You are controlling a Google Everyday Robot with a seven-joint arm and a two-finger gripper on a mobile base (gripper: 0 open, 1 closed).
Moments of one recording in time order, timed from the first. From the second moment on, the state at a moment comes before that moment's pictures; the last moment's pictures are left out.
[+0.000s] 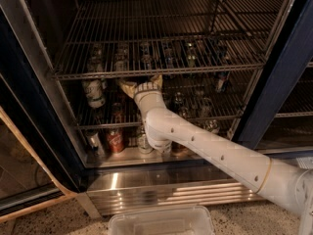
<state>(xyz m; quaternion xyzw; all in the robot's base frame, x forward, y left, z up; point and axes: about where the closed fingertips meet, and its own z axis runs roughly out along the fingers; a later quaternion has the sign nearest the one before) 0.756 0.044 0.770 -0.12 0.69 0.05 0.71</state>
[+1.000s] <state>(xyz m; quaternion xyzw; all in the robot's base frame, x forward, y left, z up) 0.772 0.037 0.756 -0.10 0.71 0.05 0.70</state>
